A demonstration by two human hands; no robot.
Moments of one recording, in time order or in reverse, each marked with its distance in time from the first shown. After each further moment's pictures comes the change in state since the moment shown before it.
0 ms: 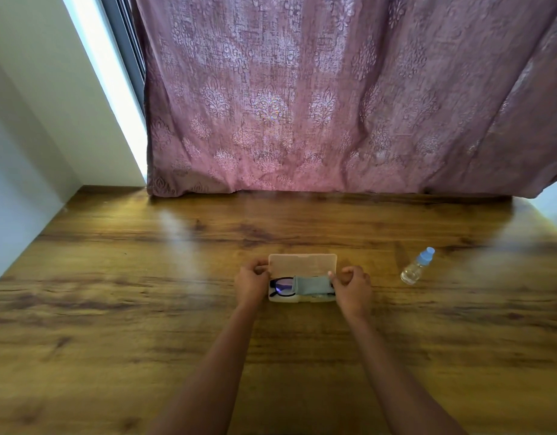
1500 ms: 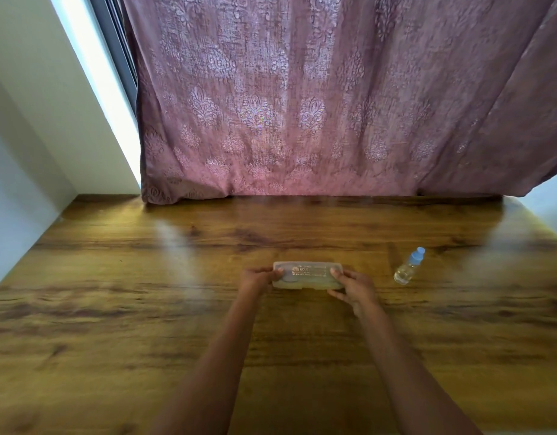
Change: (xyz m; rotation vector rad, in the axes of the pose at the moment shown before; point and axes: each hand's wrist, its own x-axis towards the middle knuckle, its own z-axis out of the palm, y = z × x) left_hand -0.008 0.024 -0.002 -0.249 -0.250 -0.194; right_hand 0.015 -0.009 -0.030 0.713 -0.326 0.390
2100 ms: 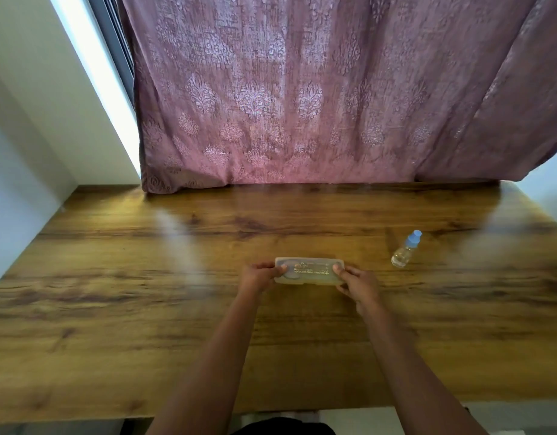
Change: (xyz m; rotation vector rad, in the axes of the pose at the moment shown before) left_hand -0.018 -0.014 -0.001 -0.044 -0.041 -0.021; right_hand -0.011 0.025 -0.015 -0.096 0.047 -0.049
